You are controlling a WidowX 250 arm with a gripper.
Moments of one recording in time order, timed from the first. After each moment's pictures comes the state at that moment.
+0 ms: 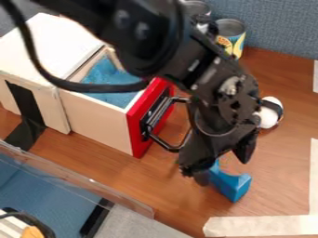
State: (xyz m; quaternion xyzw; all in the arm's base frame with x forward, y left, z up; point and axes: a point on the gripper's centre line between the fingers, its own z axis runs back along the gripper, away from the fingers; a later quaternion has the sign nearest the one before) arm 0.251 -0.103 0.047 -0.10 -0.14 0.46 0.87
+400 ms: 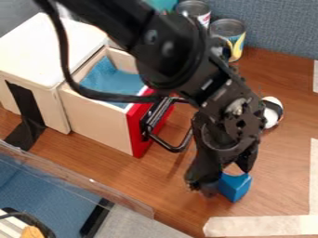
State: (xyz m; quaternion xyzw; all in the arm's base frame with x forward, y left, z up) arm 0.252 -0.109 0.026 -0.10 -0.12 0.50 0.85
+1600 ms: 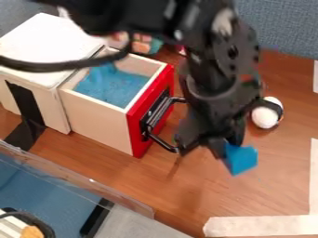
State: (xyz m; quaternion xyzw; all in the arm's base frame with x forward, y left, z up) arm 0.240 -0.099 0.104 -0.14 -0.12 0.48 0.86
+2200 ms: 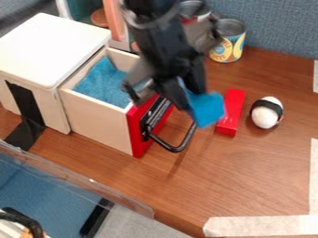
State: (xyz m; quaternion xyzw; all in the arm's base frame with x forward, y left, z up) arm 0.234 -0.049 0.159 -0.17 -0.11 0.51 0.84
